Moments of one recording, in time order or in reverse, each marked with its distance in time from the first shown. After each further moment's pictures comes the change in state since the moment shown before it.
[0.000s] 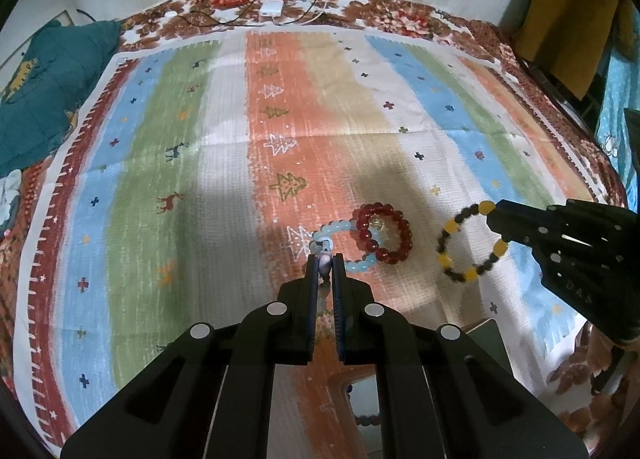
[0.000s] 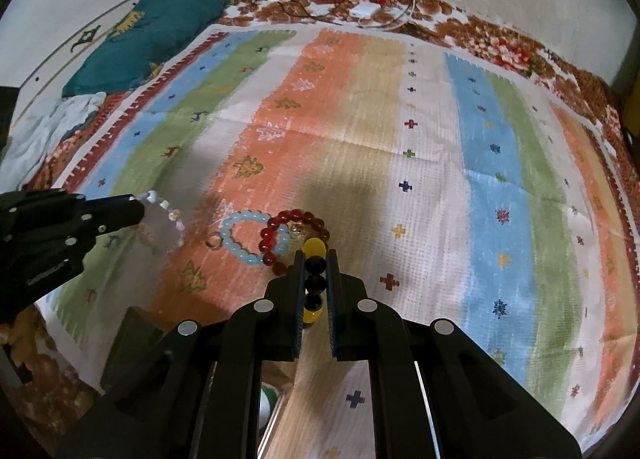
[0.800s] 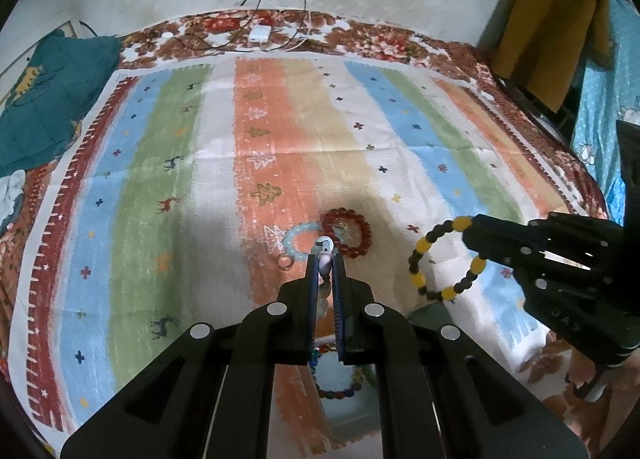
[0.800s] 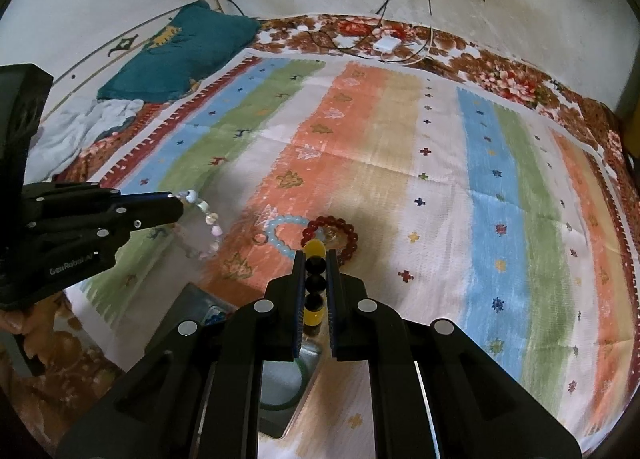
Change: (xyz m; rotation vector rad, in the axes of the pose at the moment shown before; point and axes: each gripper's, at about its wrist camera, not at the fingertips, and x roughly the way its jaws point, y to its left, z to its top) left arm -0.050 -0.021 -0.024 0.004 -0.089 -0.056; right arm -0.053 0.023 -0.024 -0.054 -0.095 0.050
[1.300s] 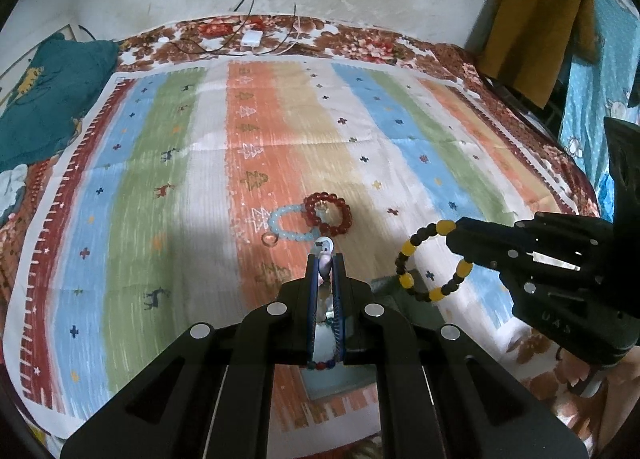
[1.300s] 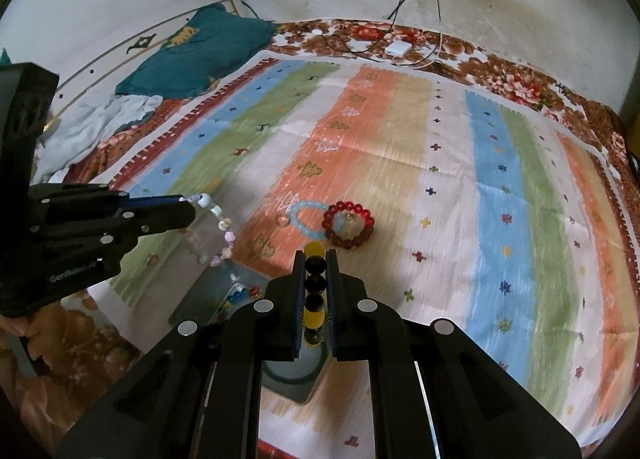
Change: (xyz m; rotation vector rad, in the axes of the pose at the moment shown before) left arm -0.021 -0.015 -0.029 0.014 -0.021 -0.016; right arm -0.023 0.016 -0.029 -0.022 -0.012 0.037
